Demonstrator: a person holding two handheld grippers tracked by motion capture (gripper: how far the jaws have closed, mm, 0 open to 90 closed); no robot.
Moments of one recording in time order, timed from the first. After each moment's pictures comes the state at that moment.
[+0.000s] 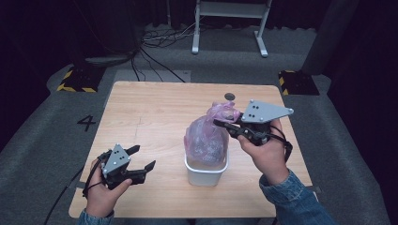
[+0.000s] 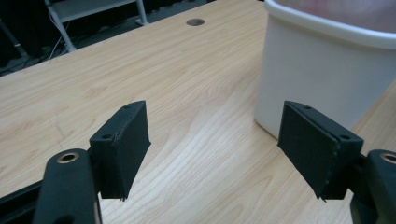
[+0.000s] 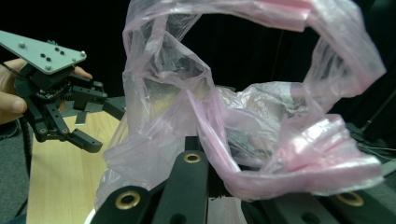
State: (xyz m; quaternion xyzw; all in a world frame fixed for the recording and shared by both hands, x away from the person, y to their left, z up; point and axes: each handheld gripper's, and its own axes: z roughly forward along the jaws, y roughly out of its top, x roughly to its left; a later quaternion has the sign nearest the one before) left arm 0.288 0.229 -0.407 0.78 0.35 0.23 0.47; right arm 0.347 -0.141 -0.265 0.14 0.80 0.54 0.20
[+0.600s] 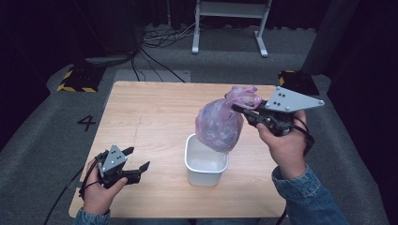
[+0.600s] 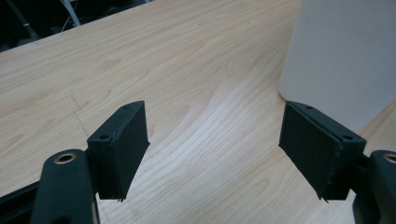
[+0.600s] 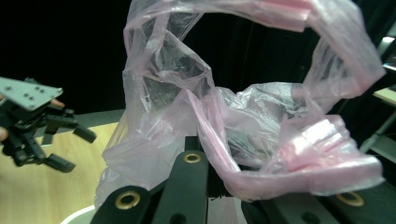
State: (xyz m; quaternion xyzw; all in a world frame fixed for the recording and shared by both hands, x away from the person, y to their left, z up) left arm 0.295 0.243 -0.424 0.79 0.37 0.23 0.44; right arm 0.346 -0.174 -0.230 0.17 0.77 0.56 0.26
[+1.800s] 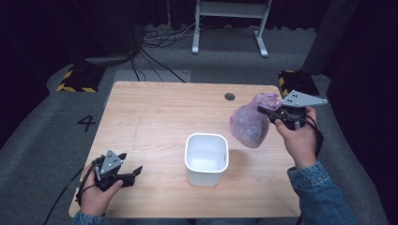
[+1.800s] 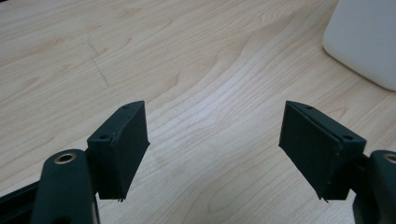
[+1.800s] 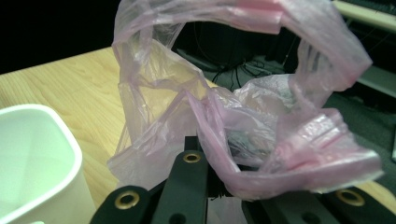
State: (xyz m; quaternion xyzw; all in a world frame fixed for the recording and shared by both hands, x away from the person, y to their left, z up) left arm 0.297 0.263 -0.460 0.79 0.41 0.23 0.39; right arm 0.403 -0.247 -0.298 0.29 0.79 0.46 0.27
